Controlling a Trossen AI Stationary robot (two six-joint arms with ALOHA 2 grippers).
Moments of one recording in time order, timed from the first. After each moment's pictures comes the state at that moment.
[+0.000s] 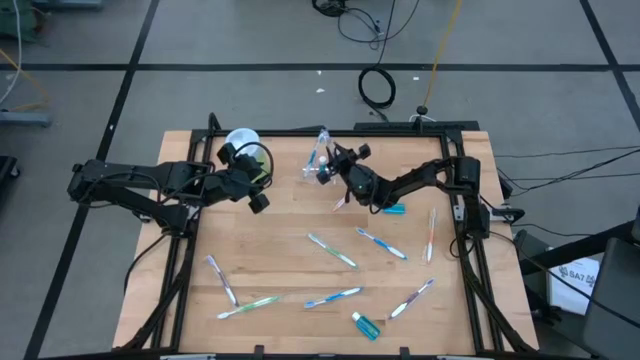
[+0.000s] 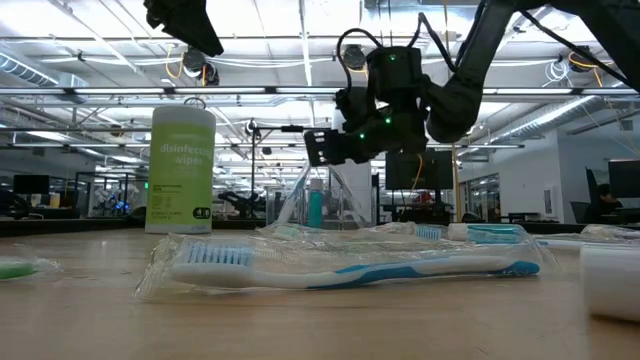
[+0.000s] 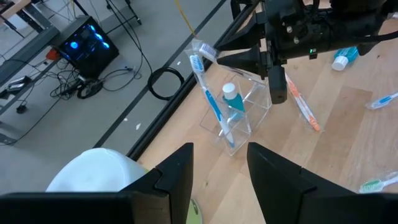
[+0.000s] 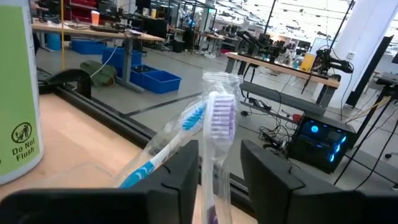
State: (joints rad) left arm -0.07 1.12 1.14 -0.80 -0.69 -0.24; right arm -0.22 2.02 0.93 1.09 0.82 -0.17
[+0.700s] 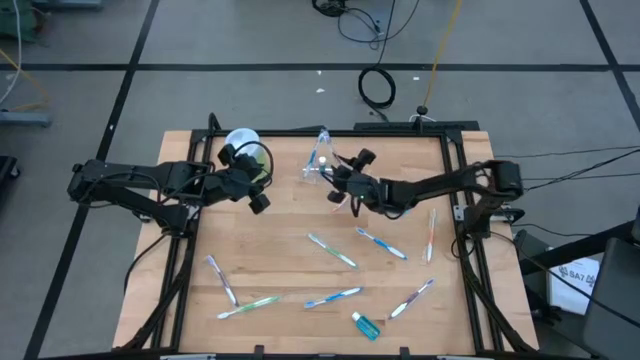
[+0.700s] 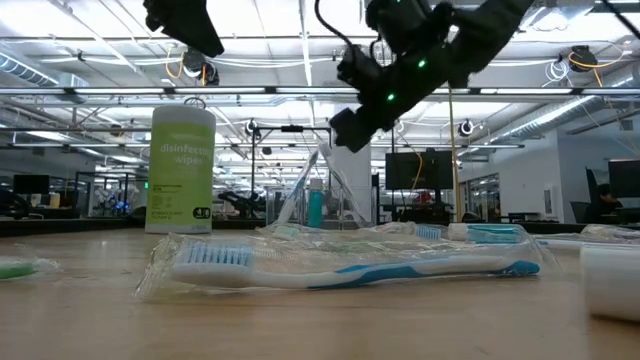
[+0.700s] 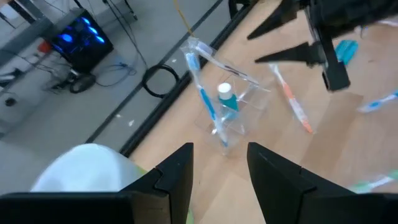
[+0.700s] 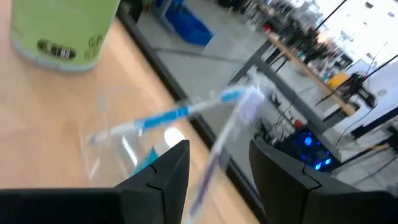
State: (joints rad) left arm -0.07 1.12 1.14 -0.80 -0.65 -0.30; right arm -0.09 1.70 0.93 0.37 0.81 -0.27
